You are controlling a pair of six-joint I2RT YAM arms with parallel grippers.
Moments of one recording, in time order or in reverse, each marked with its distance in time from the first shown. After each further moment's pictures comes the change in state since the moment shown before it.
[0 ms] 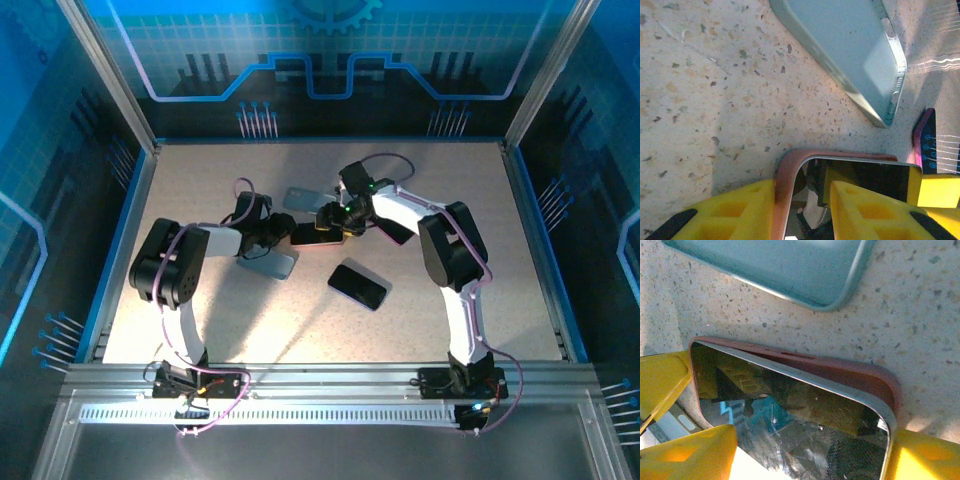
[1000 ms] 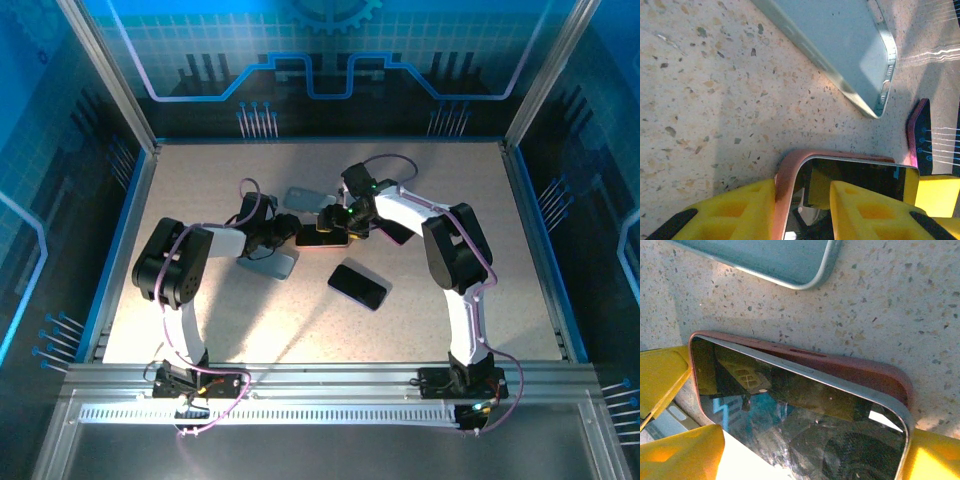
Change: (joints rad) left arm -0.029 0.006 0.001 0.018 0.000 -0.003; right arm -0.002 -0.032 -0.024 -0.036 0.026 -0.003
